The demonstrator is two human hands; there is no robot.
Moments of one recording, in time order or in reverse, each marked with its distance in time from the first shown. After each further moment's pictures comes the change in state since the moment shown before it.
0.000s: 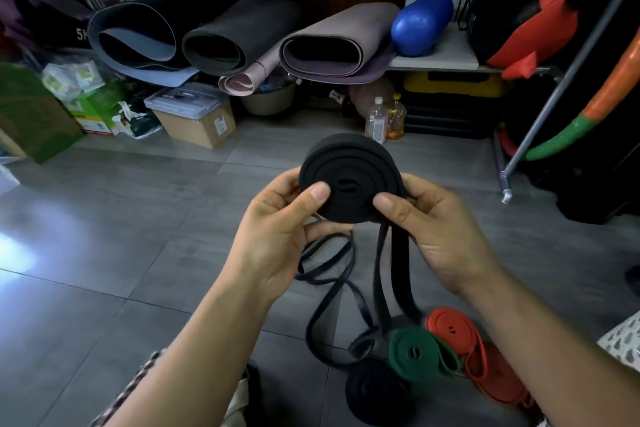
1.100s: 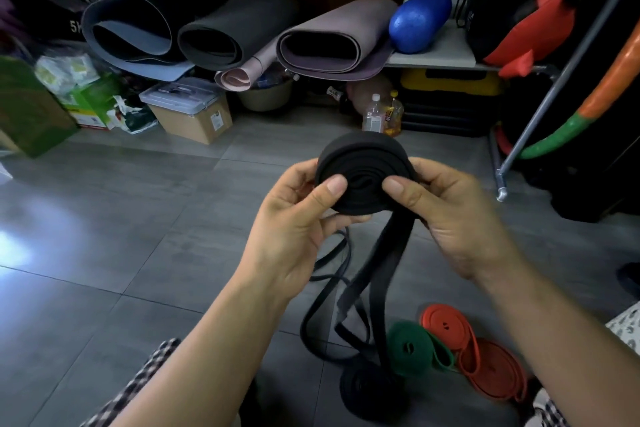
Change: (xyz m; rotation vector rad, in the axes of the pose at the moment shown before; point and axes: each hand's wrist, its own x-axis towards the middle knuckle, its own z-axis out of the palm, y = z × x) left_hand -0.001 -0.004 0.019 -0.060 -0.031 -0.001; right_hand 0.003 -0.015 -0.012 -0.044 0.016 -0.048
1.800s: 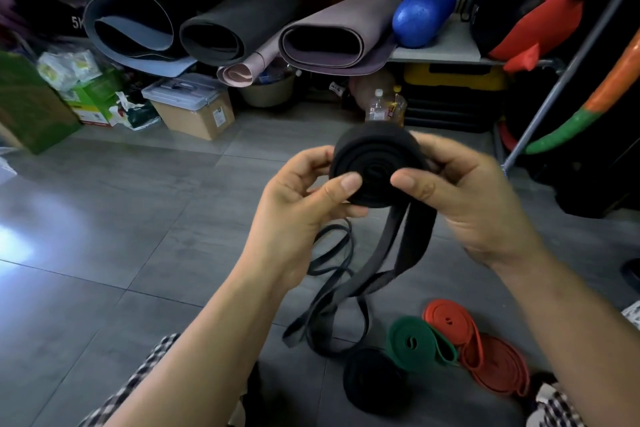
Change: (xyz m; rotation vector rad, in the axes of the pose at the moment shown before) left_hand -0.001 0.004 -0.002 0.199 -0.037 0.093; right_hand 0.001 -0.014 0.003 -0.020 -0.081 -0.132
